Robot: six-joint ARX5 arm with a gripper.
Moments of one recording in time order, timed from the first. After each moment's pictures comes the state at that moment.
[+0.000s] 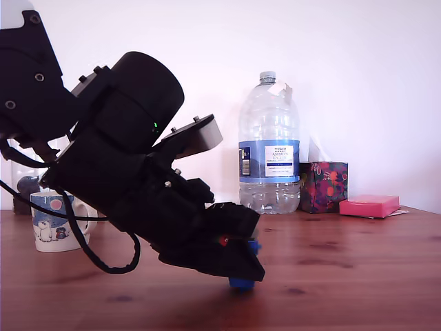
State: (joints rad) arm -0.84 1.82 0.66 0.53 0.15 -0.08
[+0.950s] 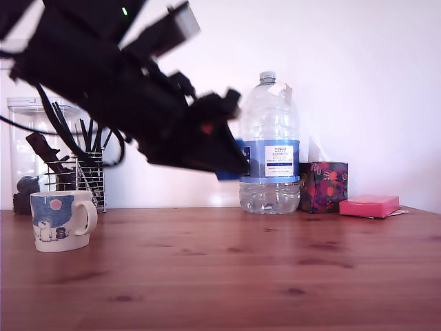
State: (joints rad) arm -0.71 1.33 0.66 0.29 0.01 0.00
